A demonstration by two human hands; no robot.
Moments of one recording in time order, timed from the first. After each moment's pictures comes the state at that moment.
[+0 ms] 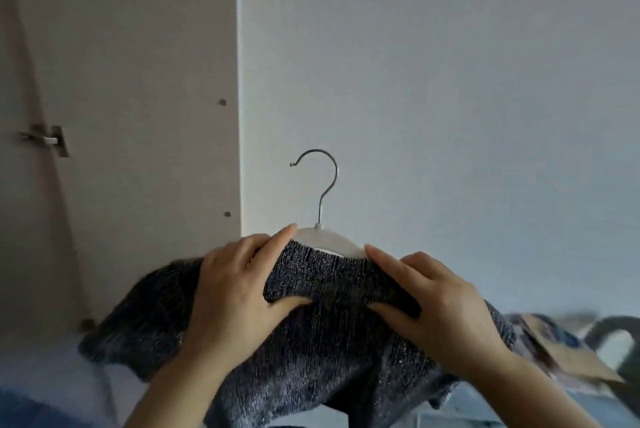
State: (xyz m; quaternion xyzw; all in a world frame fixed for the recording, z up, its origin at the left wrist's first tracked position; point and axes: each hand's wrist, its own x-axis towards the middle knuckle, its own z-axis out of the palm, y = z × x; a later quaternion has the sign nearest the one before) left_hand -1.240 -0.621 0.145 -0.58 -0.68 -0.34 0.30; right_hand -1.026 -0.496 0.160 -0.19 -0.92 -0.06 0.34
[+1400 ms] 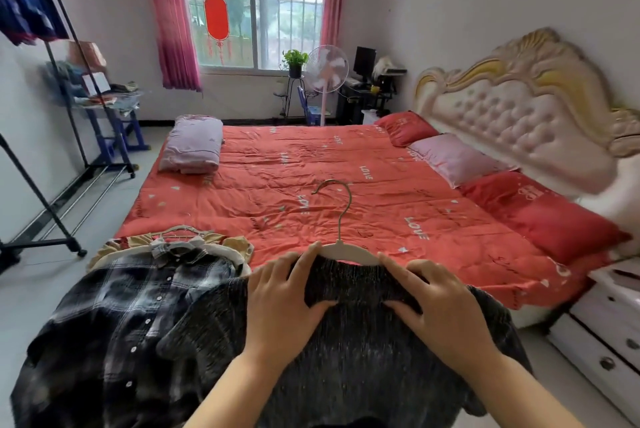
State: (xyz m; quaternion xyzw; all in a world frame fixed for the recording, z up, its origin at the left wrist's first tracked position) left_hand -0.244 -0.779 0.012 -0.93 -0.01 -0.34 -0.15; right_hand -0.192 -1.004 0.031 -0.88 -0.34 -0.31 0.13
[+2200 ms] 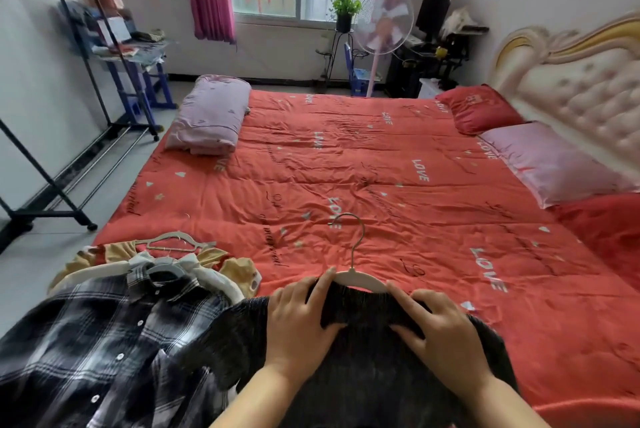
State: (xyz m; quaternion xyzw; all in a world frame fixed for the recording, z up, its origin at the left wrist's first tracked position) left_hand 0.082 -0.683 -0.101 -0.95 -0.08 -0.23 -0.20; right_hand 0.162 -0.899 -0.083 -0.90 -0.37 -0.13 0.19
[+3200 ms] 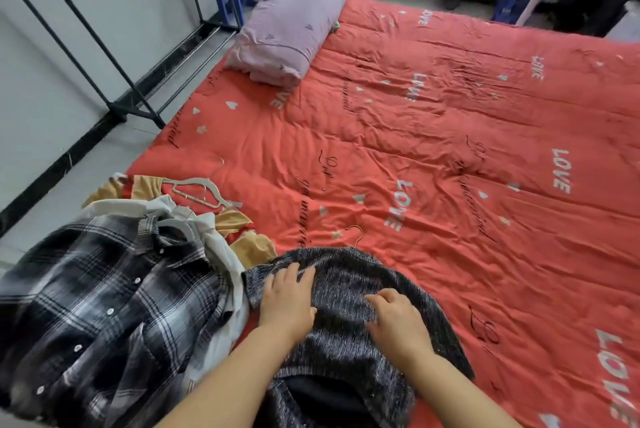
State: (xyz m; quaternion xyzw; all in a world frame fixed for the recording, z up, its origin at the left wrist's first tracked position) left_hand 0.288 -0.599 -0.200 -0.91 -0.35 0.16 -0.14; right_hand 0.404 -0.748 -0.221 -0.88 -0.42 0.24 0.04
